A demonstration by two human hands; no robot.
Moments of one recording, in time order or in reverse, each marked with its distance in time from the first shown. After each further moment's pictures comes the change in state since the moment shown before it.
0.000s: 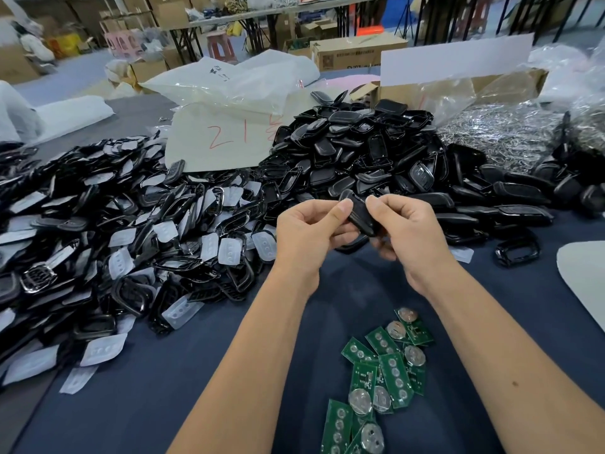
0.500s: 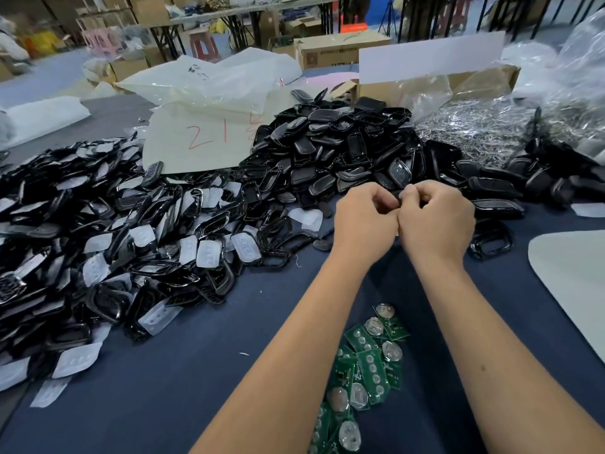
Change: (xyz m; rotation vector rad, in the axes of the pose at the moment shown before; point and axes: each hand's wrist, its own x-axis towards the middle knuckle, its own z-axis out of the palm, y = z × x) left_hand 0.018 -0.025 0.084 0.723 -0.092 0.222; right_hand 0.008 -0.007 -0.037 -0.792 0.661 -0.113
